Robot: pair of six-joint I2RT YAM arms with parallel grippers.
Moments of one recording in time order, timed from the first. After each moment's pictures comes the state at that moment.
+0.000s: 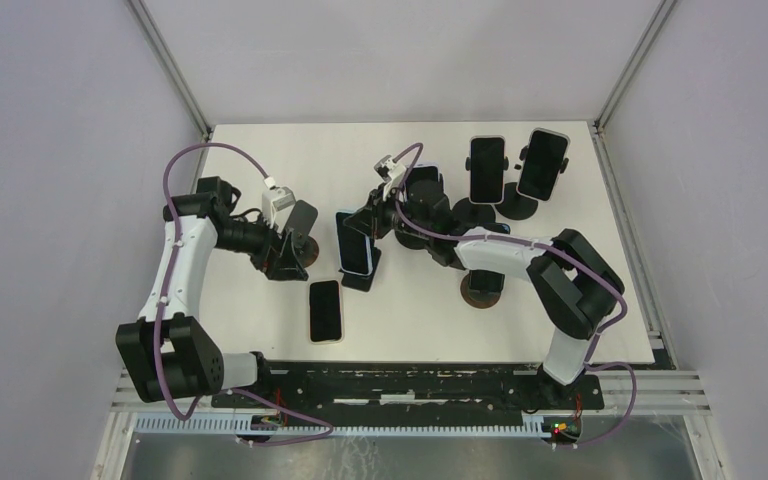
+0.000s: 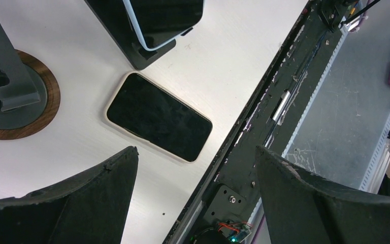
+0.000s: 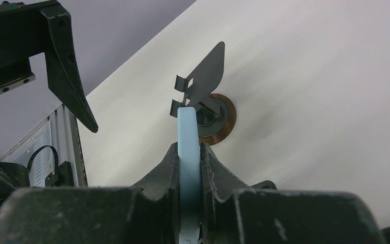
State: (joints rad) left arm 0.12 1.32 1.15 -1.31 0.89 0.81; right arm 0.76 1.79 1.06 0.58 -0.34 0.39
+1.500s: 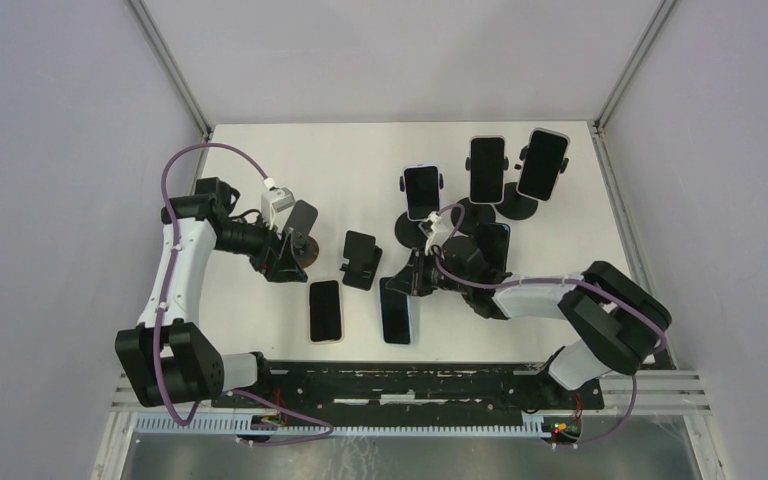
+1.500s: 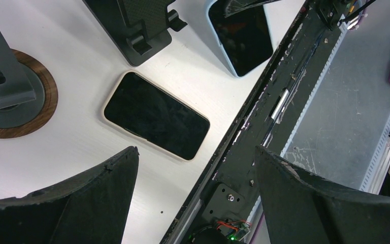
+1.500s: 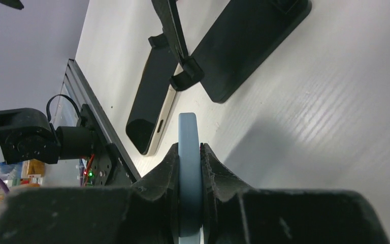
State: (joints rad) left arm 0.12 1.29 1.15 -1.33 0.89 0.82; right arm 0.78 1.50 0.52 0.56 -0.30 0.71
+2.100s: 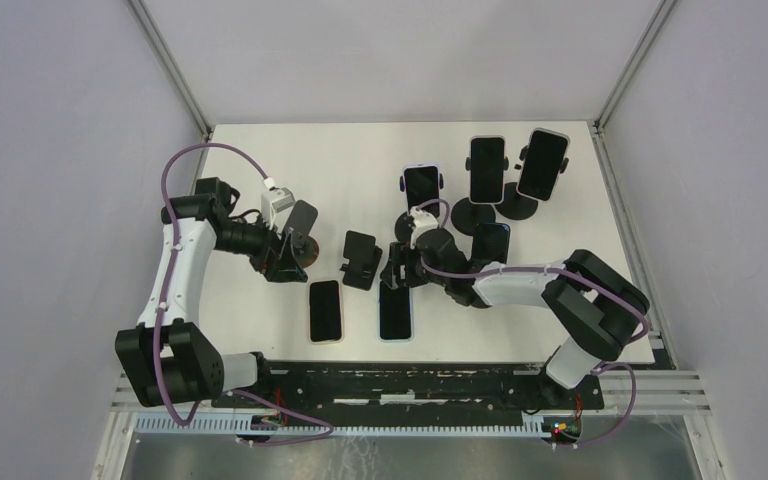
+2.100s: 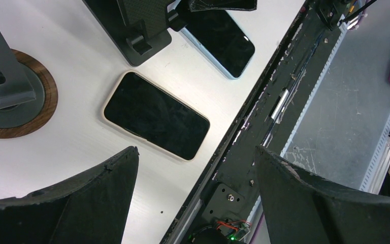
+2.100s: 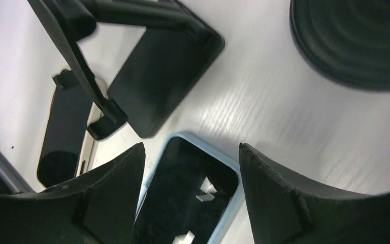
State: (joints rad) left arm 0.12 1.29 1.15 -1.33 0.89 0.82; right arm 0.83 1.64 0.68 0.37 -0.01 0.58
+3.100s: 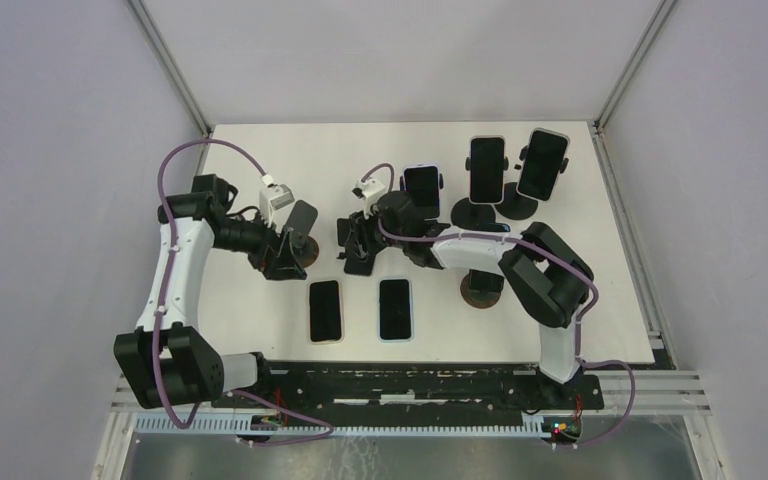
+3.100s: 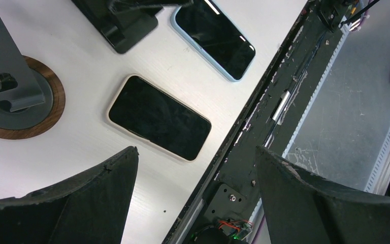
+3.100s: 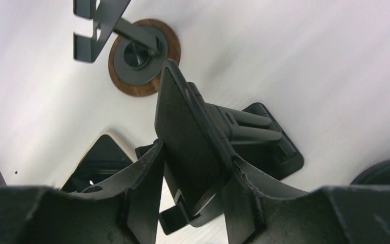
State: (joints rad) left arm 0.12 1.29 1.18 -1.34 0.89 0.82; right arm 0.85 1.91 1.18 0.23 -0.10 0.28
